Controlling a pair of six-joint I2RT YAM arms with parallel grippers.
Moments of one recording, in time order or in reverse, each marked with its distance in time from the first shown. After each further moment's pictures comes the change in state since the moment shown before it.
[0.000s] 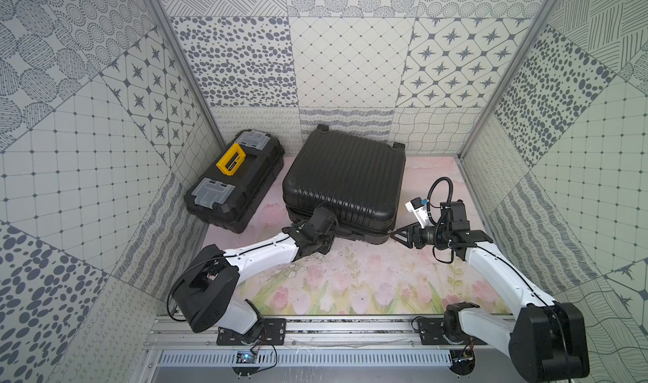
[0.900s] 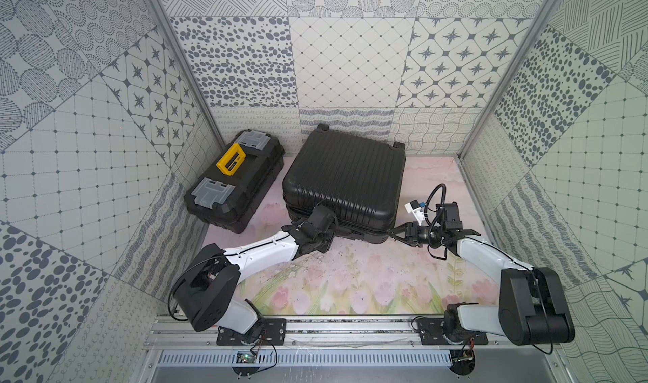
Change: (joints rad) left arm 0.011 0.009 0.015 -0.010 0.011 0.034; right arm -0.026 0.182 -0.064 0.230 -0.166 0.343
